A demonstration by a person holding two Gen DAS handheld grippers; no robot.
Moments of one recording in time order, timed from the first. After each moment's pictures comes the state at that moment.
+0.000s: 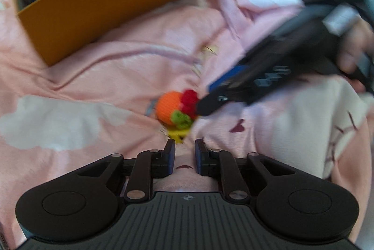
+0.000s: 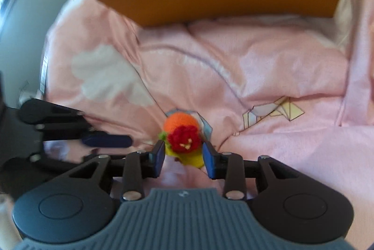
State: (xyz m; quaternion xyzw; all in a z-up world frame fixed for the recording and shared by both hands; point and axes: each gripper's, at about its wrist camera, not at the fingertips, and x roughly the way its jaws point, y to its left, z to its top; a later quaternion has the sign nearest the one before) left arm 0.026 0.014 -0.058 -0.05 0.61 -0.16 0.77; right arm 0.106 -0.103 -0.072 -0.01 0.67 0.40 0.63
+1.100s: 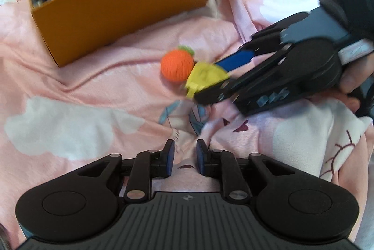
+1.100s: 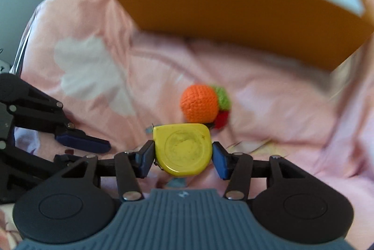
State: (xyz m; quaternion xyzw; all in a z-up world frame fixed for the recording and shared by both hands) left arm 0.038 0.034 -0.056 -0.08 0.60 -0.12 0.78; right arm 0.103 -0.087 -0.045 -0.13 0.58 0.40 0.70
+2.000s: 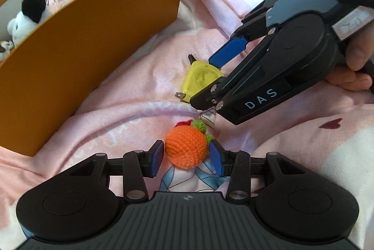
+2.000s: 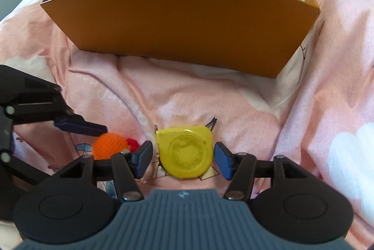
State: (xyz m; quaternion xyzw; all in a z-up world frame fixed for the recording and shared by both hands) left arm 0.095 -0.019 -0.107 0.06 0.56 -0.17 0.81; right arm 0.142 -0.118 -0.074 -0.15 0.54 0.34 0.75
